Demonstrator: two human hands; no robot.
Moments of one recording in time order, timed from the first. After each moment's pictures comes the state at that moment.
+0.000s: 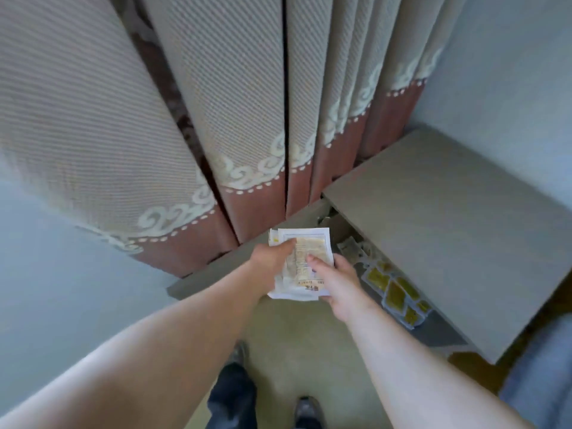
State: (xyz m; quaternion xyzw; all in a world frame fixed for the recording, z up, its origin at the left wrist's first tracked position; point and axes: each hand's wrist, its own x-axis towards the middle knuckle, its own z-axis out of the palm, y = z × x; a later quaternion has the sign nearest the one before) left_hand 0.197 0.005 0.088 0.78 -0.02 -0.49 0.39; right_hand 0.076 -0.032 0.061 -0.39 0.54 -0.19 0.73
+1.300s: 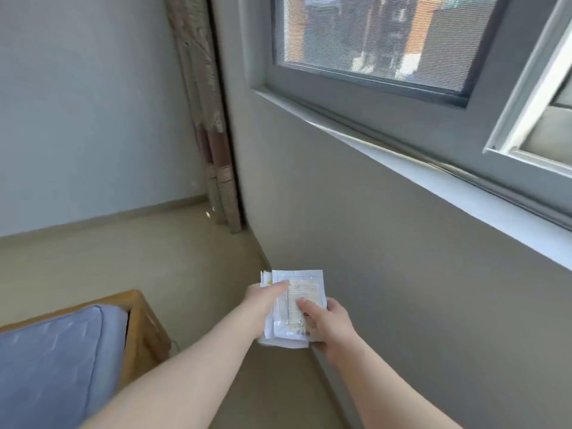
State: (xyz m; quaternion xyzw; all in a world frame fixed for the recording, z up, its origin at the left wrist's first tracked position) left_hand 0.337 0.964 0.246 0.48 0.55 0.15 0.67; right_hand 0.419 0.862 0.224 -0.63 -0.09 0.47 0.61
